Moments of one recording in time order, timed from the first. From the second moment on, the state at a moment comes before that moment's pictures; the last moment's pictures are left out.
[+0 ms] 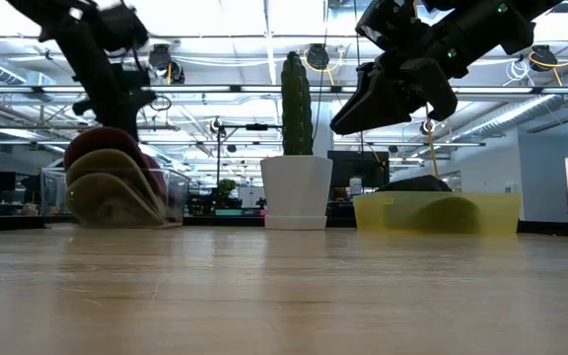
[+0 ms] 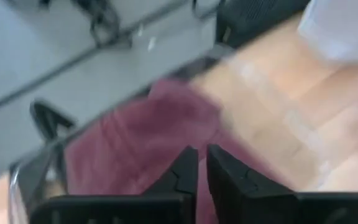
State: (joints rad) left arm 0.73 0.97 0.75 -0.60 -0.27 -0.13; right arm 0.17 1.45 0.74 0.13 0.34 -0.26
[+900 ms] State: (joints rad) left arm 0.82 1.34 0.80 -0.69 -0.23 0.03; right arm 0.16 1.45 0.61 0.34 0.34 -0.26
